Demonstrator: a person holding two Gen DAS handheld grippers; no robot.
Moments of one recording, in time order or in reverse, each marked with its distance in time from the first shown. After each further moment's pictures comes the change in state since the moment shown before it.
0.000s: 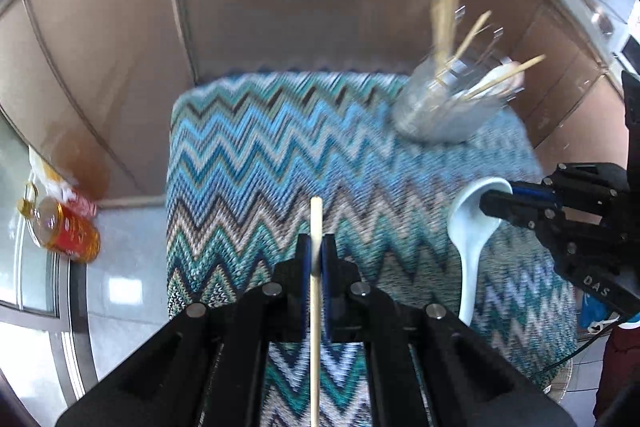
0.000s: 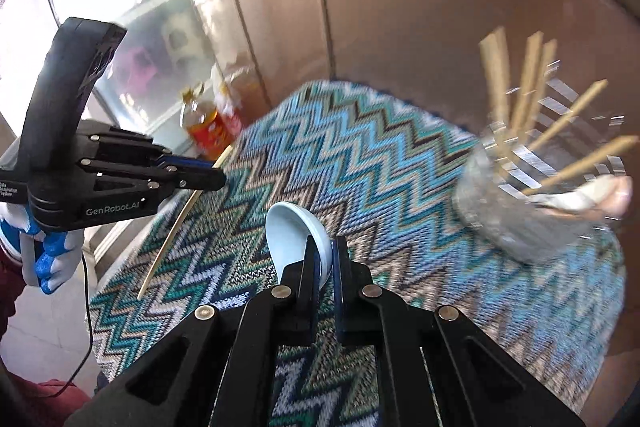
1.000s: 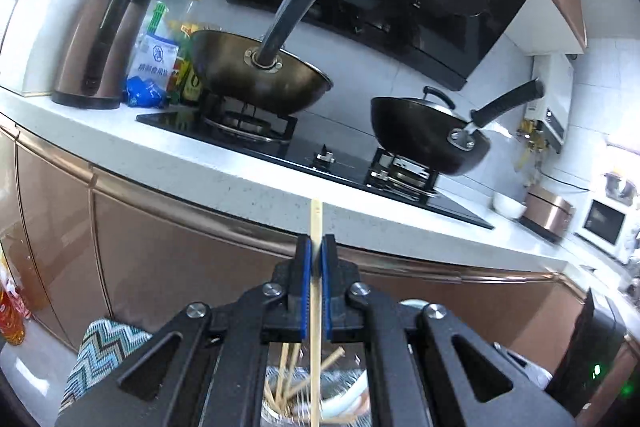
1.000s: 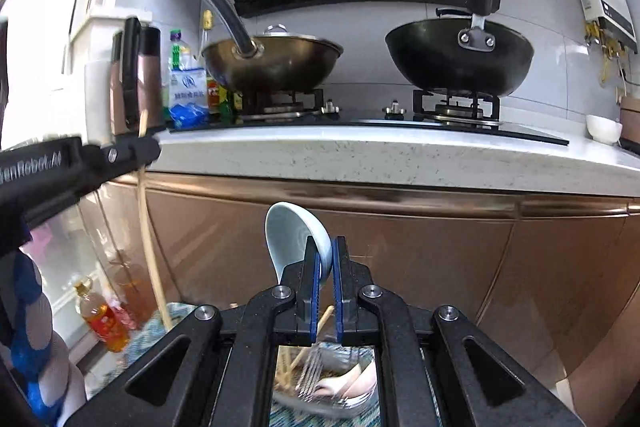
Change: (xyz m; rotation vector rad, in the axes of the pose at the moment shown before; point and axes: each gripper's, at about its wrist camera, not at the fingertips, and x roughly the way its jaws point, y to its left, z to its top) left arm -0.110 -0.081 0.146 -0.198 -0.821 -0.093; right arm -0.123 -0.119 0.061 0.191 -0.581 -0.425
